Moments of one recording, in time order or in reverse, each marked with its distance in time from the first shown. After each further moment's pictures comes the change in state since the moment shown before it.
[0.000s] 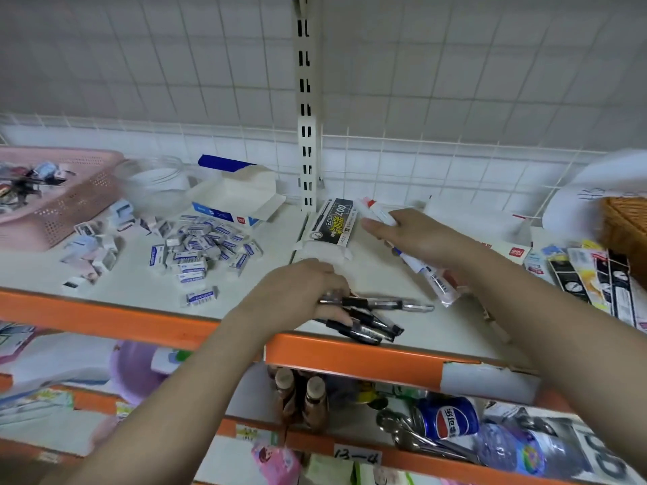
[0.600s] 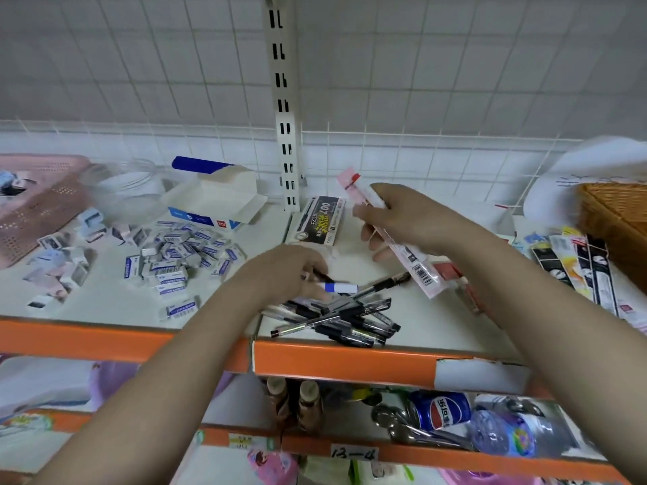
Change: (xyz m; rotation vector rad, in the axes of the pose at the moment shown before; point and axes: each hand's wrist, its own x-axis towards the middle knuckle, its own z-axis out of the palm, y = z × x) left_hand 0.022 -0.006 -0.020 -0.278 -0.123 -0.304; right_hand -0.019 -0.026 -0.012 0.318 -0.012 -0.037
